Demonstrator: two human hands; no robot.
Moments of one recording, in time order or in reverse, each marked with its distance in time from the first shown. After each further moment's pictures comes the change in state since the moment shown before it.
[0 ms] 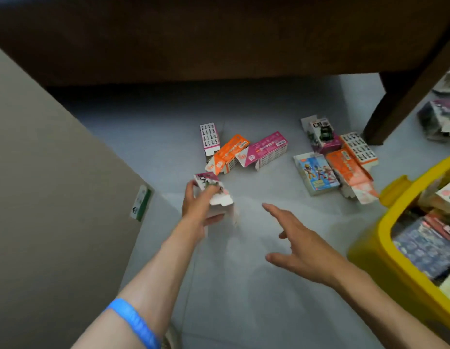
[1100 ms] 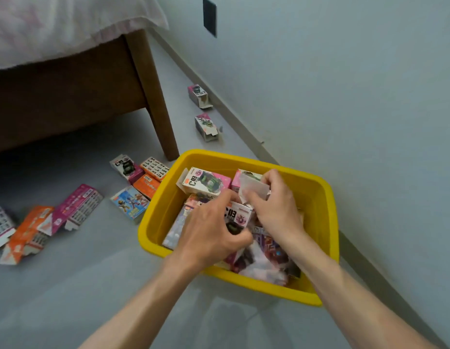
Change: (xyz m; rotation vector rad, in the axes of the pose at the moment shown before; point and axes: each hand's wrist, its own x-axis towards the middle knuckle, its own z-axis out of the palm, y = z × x) left_hand -0.257 -0.053 0.287 0.848 -0.828 1.332; right_hand -0.236 0.133 -0.146 0.332 1.172 0.477
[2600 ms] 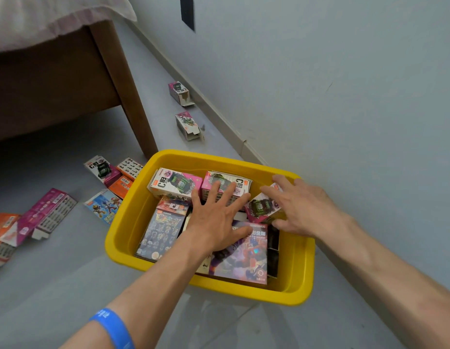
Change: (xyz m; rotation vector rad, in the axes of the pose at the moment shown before) left_hand 0.055 -0.025 0.077 0.624 -0.462 0.034; right_hand 0.037 0.045 -0.078 -1.257 -0.462 -0.318
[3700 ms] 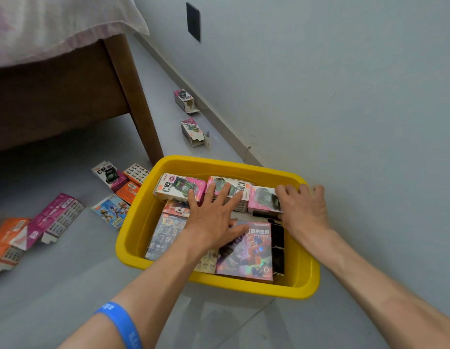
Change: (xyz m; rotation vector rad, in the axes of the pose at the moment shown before) left_hand -0.001 -0.019 -0.009 -0.060 -0.067 -0.059; right_hand 0.008 -0.019 0.025 -0.134 0.145 0.250
